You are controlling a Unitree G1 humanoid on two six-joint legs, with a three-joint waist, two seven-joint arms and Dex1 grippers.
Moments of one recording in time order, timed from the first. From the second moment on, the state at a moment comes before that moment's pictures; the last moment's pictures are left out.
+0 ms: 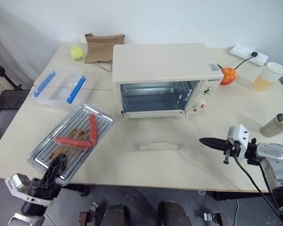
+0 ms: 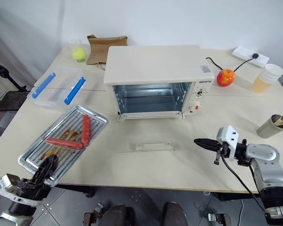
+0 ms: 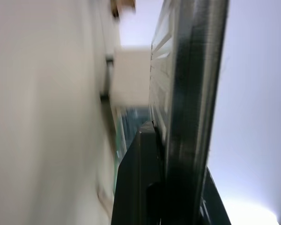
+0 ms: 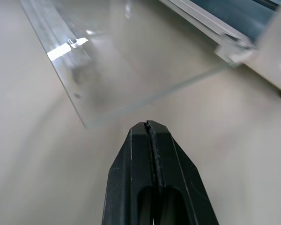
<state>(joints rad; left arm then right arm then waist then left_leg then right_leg) 0.40 0.19 0.71 -0.26 -1.94 0.82 -0.12 -0.27 -0.77 -0.05 0.36 0.42 -0.13 1.26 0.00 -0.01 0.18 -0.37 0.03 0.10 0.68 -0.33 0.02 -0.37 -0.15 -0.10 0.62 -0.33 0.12</state>
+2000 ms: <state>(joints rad) -0.08 0.61 0.22 0.02 -1.86 1.25 -0.20 0.23 -0.76 -0.51 -0.29 0.68 0.17 1.30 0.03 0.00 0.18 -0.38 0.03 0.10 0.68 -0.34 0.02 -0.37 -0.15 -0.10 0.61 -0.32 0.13</state>
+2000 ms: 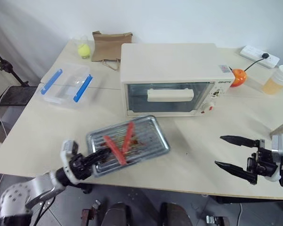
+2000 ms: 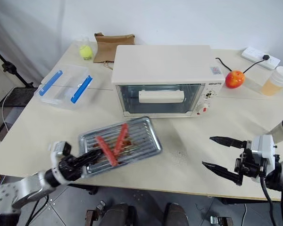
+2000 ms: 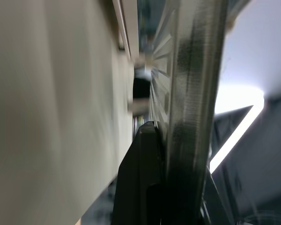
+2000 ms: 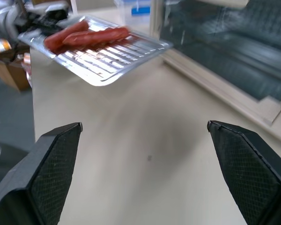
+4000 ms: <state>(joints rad) -0.30 0.71 0.04 -0.11 -0.95 1.08 -0.68 0.45 -0.72 -0.63 -0.31 0.68 0.07 1.30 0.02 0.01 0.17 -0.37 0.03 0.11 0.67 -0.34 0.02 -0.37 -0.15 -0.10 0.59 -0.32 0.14</state>
